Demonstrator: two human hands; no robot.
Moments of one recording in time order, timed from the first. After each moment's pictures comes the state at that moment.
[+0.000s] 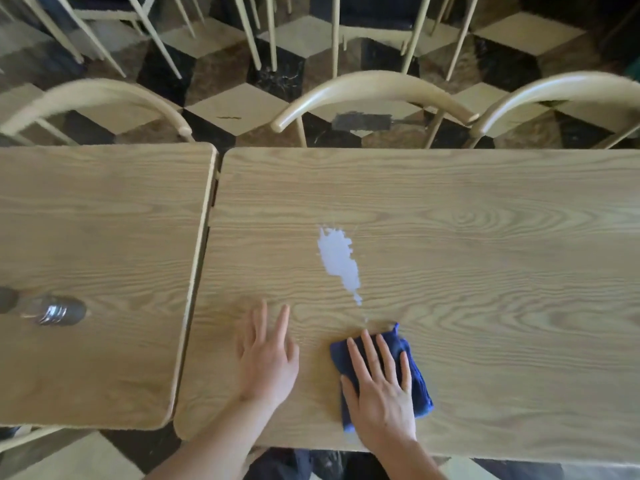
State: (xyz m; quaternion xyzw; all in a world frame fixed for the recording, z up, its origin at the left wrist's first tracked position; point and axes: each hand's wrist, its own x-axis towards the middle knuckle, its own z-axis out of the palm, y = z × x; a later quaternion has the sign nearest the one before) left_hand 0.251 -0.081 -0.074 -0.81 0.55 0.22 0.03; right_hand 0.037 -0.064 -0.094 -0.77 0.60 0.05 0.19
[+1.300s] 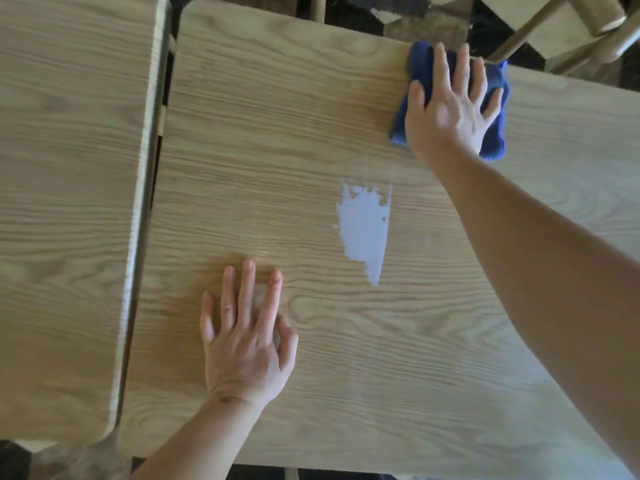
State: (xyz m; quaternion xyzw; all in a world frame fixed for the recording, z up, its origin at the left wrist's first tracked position) left_hand 0.271 -0.094 -0.120 -0.80 0.59 0.11 -0.02; right_hand 0.112 -0.463 -0.118 -0.71 0.70 -0.03 0.11
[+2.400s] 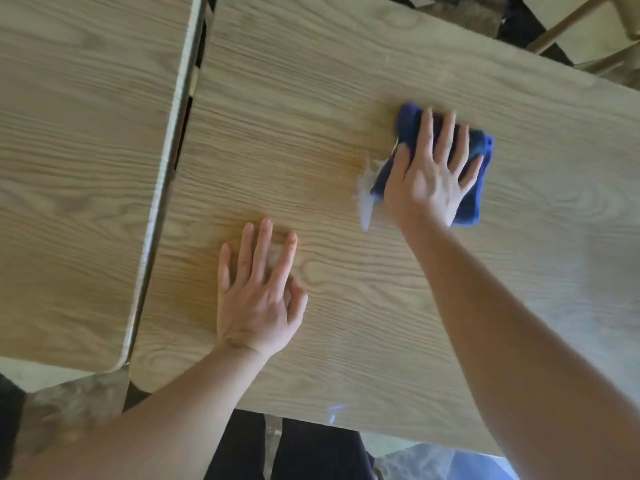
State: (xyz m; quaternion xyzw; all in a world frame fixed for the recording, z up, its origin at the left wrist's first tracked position) left_hand 0.274 -0.096 -0.118 -0.80 0.59 0.12 -0.01; right_hand 0.130 -0.336 -0.115 -0.70 0.70 0.00 0.12
